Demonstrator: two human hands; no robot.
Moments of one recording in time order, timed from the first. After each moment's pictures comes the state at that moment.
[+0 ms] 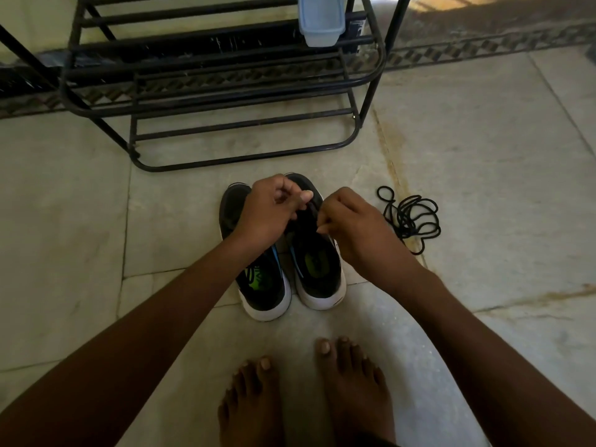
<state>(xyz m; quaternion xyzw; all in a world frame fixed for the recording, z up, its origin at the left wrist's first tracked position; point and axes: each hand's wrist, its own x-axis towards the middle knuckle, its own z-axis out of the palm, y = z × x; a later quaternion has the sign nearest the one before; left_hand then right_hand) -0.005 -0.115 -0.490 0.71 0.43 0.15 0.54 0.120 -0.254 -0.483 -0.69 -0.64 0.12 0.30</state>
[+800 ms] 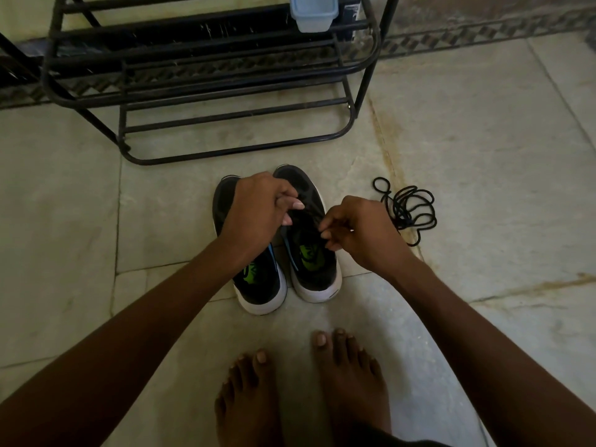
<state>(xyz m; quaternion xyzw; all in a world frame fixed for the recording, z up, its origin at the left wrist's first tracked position) -0.014 -0.120 -0.485 0.85 0.35 0.15 0.37 0.129 -0.258 -0.491 -0.76 -0.46 0.35 0.31</state>
